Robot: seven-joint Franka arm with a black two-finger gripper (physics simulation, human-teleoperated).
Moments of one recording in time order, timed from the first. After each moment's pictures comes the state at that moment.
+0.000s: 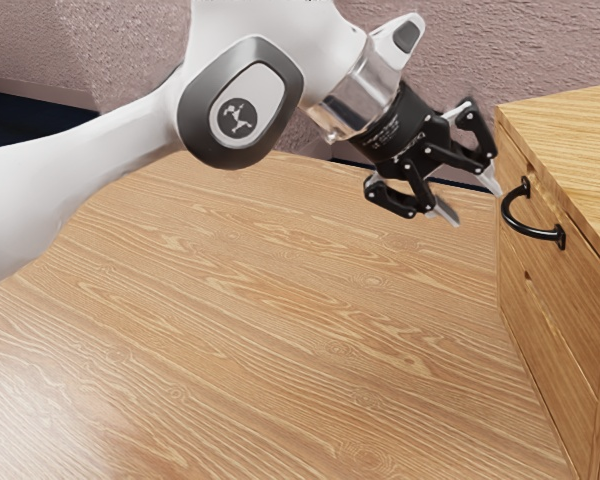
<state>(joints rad) -2.37 -0.49 1.77 -1.36 0.26 2.06 -1.09</state>
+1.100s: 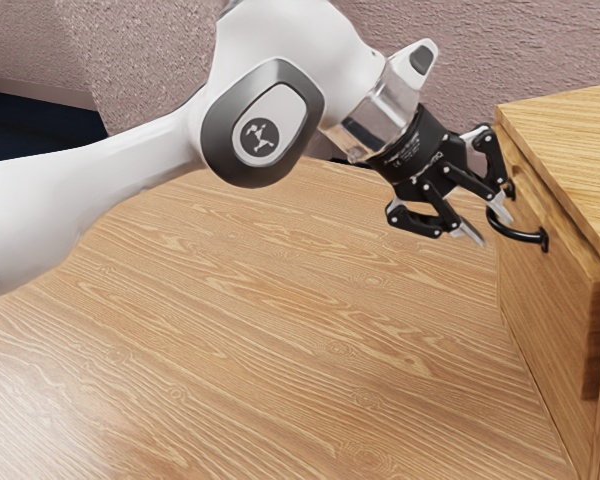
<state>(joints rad) -2.42 -0.50 1.82 -1.38 0.22 2.10 -1.20</state>
